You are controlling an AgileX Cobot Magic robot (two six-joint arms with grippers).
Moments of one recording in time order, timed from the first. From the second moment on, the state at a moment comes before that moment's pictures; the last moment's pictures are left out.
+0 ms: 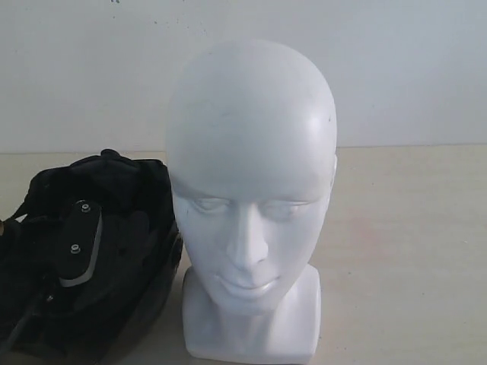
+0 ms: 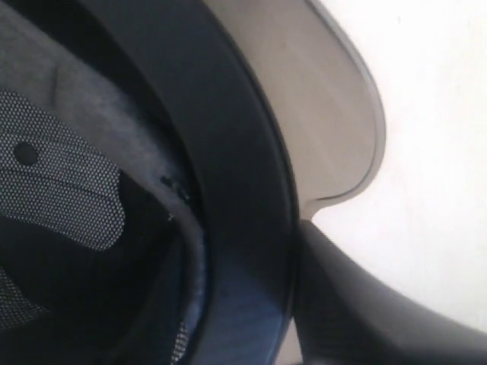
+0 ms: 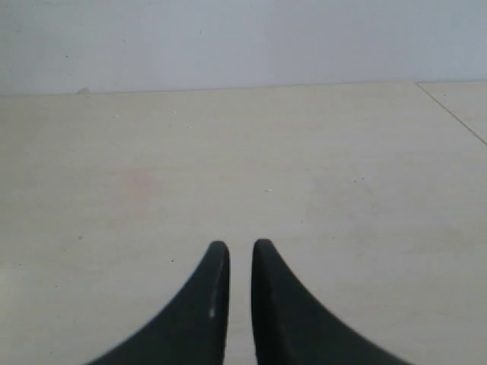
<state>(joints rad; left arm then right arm) -0.23 1.42 -0.79 -0.17 0.88 1.17 -0.05 0.00 0.00 0.03 0.33 -0.02</state>
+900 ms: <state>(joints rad) -0.23 1.25 -0.80 -0.16 1.07 1.33 -0.05 0.00 0.00 0.03 0.33 -0.02</state>
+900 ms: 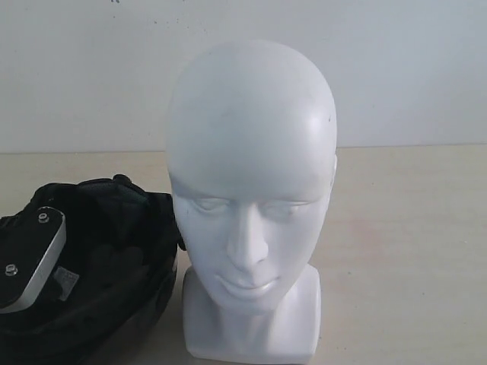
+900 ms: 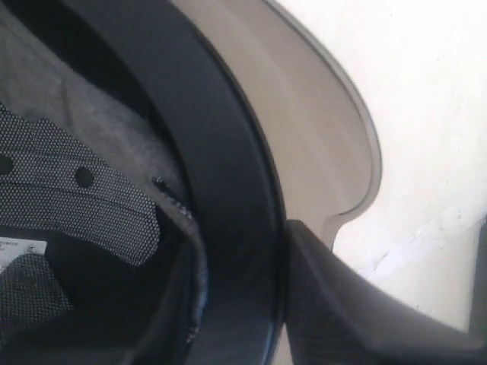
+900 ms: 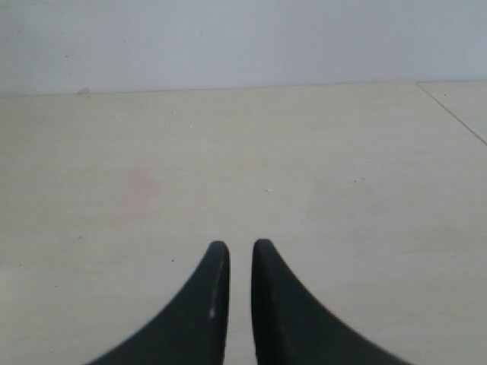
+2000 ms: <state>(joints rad) -0.23 1.16 -0.79 -0.31 1.02 1.30 -0.05 0.00 0.00 0.03 0.33 -0.02</state>
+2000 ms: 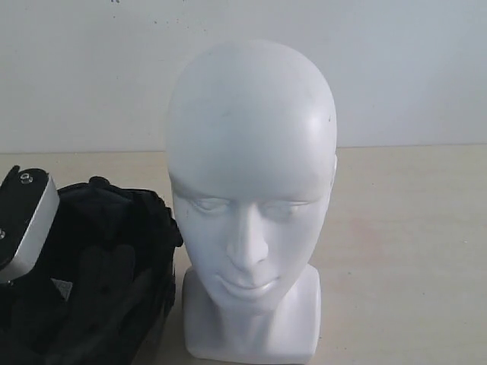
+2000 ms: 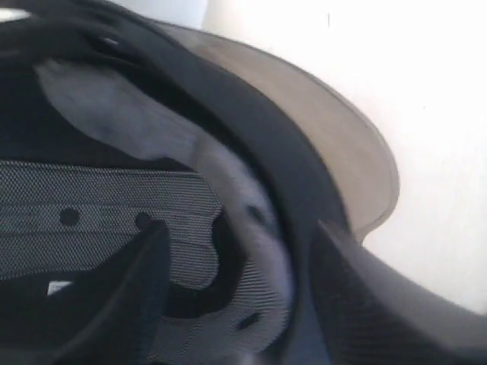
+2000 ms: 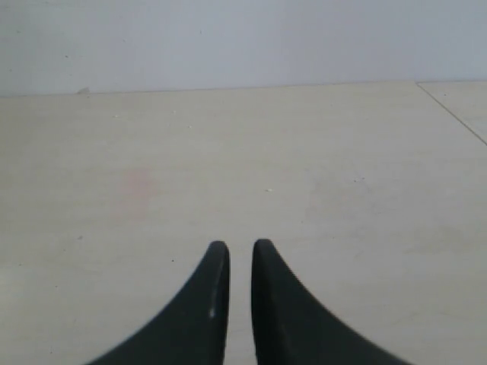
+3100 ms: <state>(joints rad) -0.36 1.34 -0.76 -0.62 0.93 0.66 -0.05 0.00 0.00 0.03 0.33 -0.02</state>
